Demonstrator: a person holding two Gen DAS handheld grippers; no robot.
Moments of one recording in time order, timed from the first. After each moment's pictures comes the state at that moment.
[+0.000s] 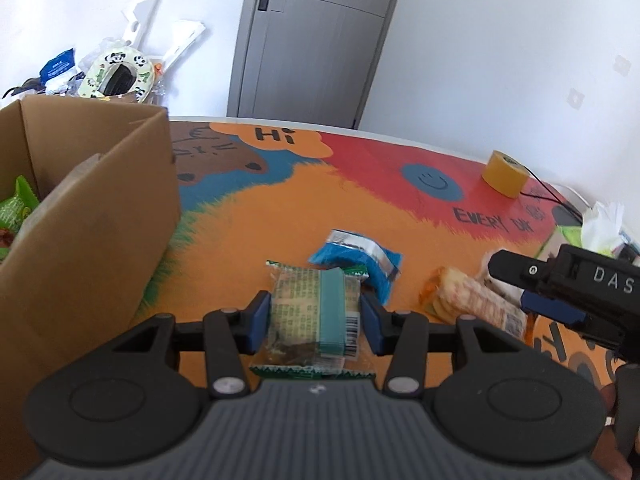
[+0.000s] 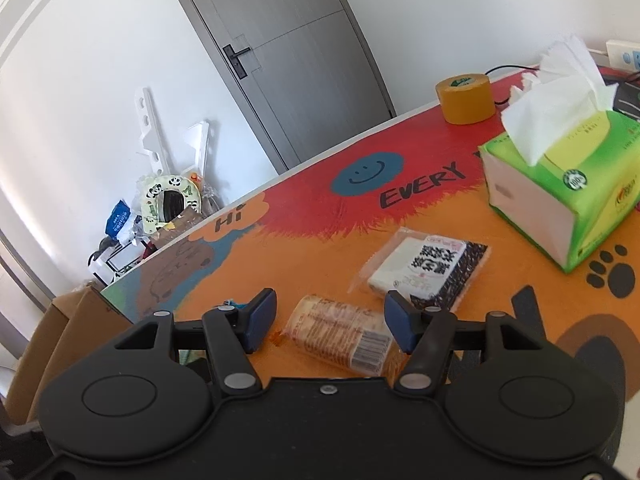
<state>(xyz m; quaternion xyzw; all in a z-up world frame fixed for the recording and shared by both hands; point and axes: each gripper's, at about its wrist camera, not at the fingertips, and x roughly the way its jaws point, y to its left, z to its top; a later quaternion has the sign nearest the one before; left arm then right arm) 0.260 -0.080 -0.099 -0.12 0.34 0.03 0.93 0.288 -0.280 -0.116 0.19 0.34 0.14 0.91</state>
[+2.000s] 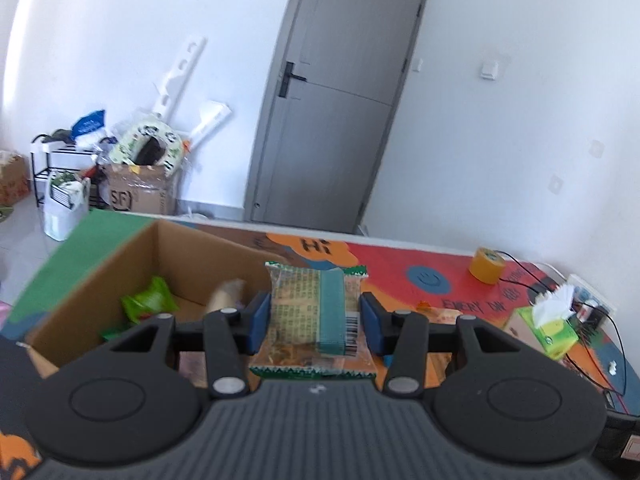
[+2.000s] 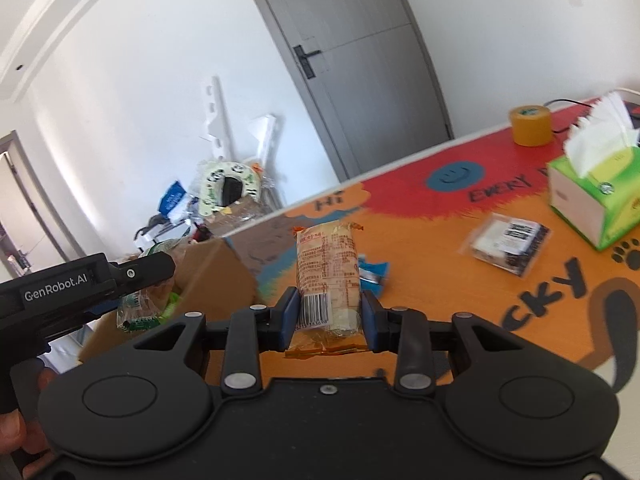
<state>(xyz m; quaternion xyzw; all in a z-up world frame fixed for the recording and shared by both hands) 0.152 -0.019 0.008 -0.13 0.23 0.06 0.96 0.196 -0.230 -0.056 0.16 0.31 0.22 0.91</state>
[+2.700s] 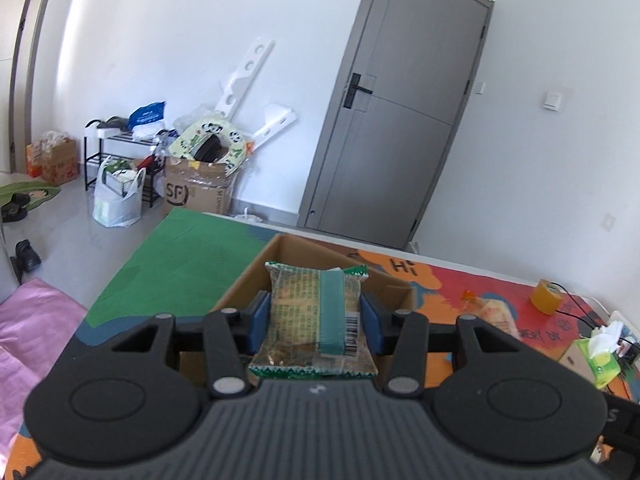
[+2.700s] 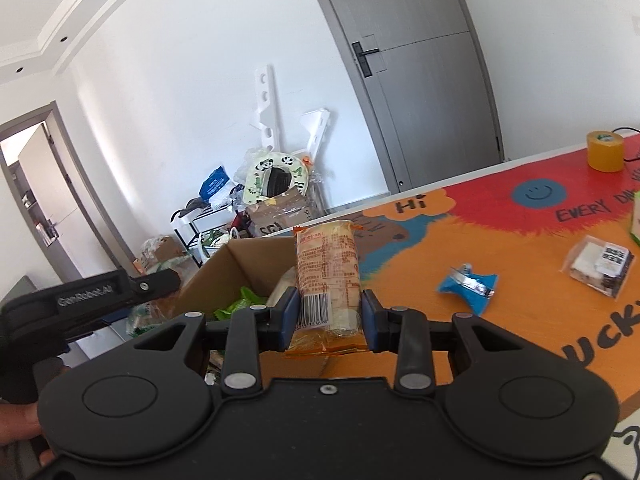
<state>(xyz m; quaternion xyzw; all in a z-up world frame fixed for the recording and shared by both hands) 0.132 0.076 0.003 -0.16 0.23 0.13 0.95 0.189 -0.150 -0.033 0.13 0.30 0.27 0.91</state>
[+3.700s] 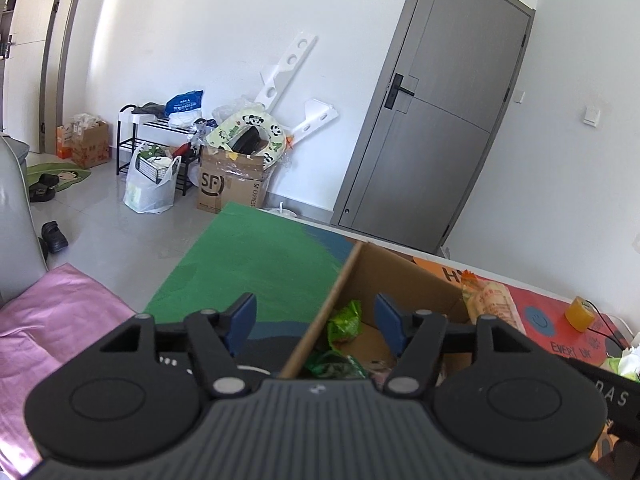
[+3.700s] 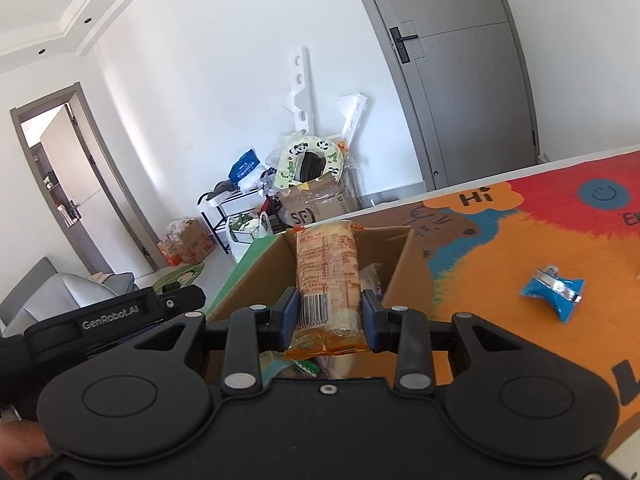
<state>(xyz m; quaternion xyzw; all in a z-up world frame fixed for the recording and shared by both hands) 0.122 0.135 0.000 -0.18 0.23 0.18 0.94 0.198 -0.084 -0.028 0.12 0.31 0.32 0.89</state>
